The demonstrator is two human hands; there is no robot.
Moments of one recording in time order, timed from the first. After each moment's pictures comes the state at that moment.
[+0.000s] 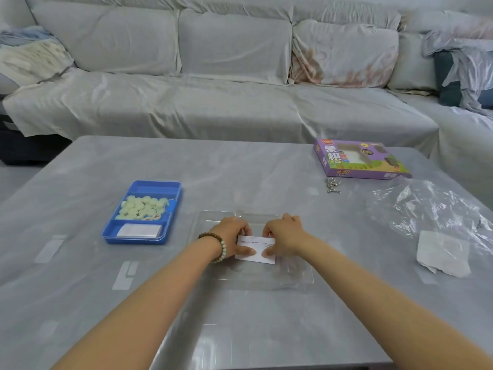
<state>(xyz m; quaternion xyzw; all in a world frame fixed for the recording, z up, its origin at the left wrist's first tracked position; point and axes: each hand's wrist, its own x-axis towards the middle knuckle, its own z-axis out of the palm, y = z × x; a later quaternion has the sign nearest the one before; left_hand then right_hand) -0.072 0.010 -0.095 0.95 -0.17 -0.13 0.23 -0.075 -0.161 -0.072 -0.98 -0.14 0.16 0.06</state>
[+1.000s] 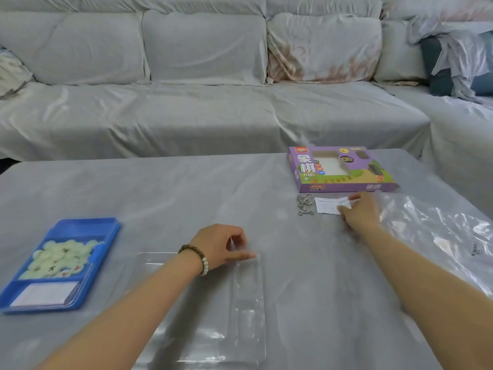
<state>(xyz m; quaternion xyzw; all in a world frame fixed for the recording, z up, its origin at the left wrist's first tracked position) 0.006 -0.078 -0.084 0.95 -0.20 -0.07 0.24 0.075 -0.419 -0.110 -0.87 0.28 -0.10 0.39</state>
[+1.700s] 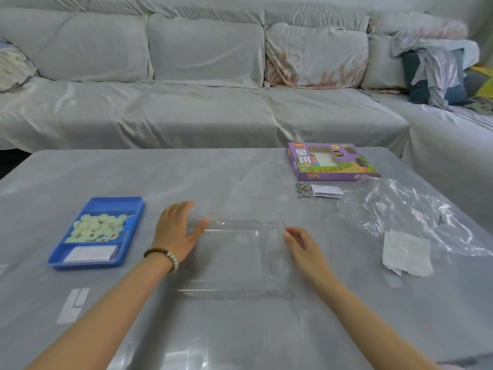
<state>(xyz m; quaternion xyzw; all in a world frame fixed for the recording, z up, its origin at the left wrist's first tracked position) -0.062 0.013 -0.082 0.96 -0.04 0.10 0.26 -0.107 -0.260 -0.103 -0.79 0.10 -0.02 0.61</state>
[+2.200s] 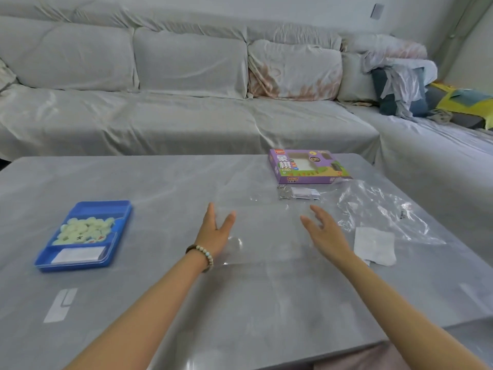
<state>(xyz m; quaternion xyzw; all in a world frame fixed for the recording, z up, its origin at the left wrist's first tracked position) -0.079 -0.079 -0.076 0.79 0.01 -0.05 0.62 -0.111 -0.327 -0.057 -0.88 0.12 -0.09 0.46</state>
